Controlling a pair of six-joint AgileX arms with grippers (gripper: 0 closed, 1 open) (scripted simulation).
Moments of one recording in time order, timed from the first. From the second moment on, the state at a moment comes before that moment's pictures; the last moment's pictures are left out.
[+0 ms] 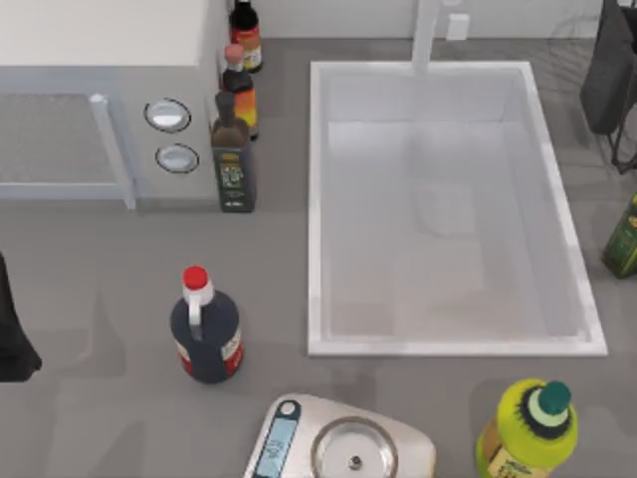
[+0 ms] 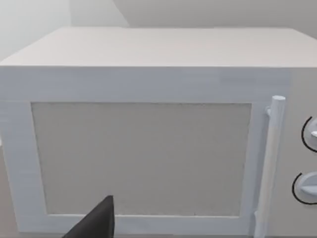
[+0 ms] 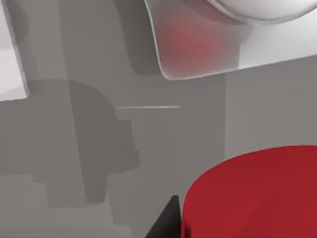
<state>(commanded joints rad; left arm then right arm) 0.00 0.00 0.00 0.00 0.00 0.00 -0.12 1.61 1.19 -1.17 0.04 -0.01</state>
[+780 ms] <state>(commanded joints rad) 0.00 0.00 0.00 0.00 0.00 0.00 -0.05 1.67 1.01 -0.91 0.00 -0.04</state>
